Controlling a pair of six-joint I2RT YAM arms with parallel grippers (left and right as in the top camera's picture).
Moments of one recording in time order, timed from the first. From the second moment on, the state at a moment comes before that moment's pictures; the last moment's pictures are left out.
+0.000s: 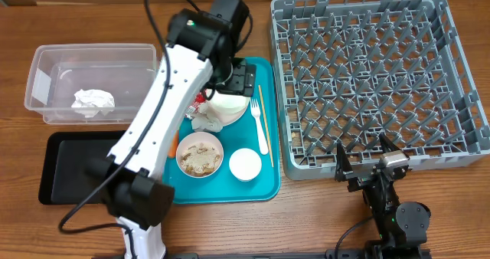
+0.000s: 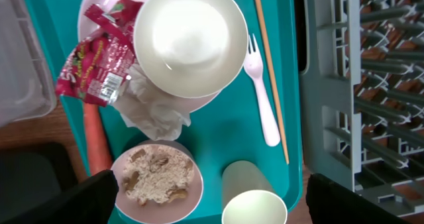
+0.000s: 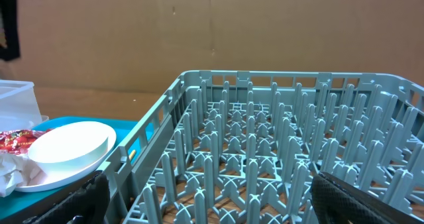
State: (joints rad) left arm -0.45 1.98 2.10 -1.50 0.01 -0.34; right arm 0.05 0.01 0.02 -0.02 -0.16 0.02
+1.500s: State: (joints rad) left arm -0.47 2.13 1.91 -1.52 -0.18 -0.40; right arm 0.05 0.01 0.02 -0.02 -0.16 0.02
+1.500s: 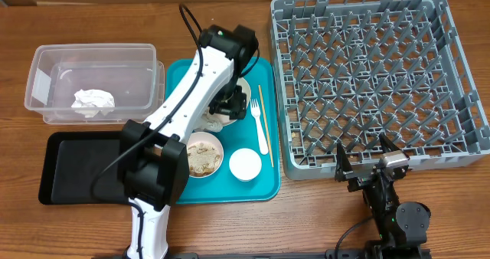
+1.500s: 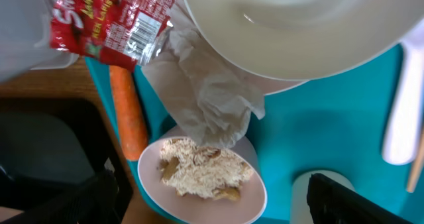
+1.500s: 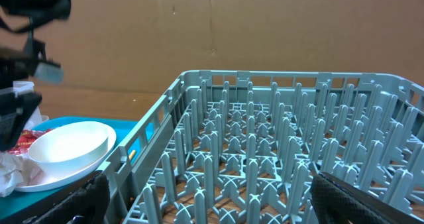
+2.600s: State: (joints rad) left arm -0.46 2.13 1.75 -1.30 -0.22 -0.30; right arm 0.05 0.01 0.02 -0.02 -0.16 0.02
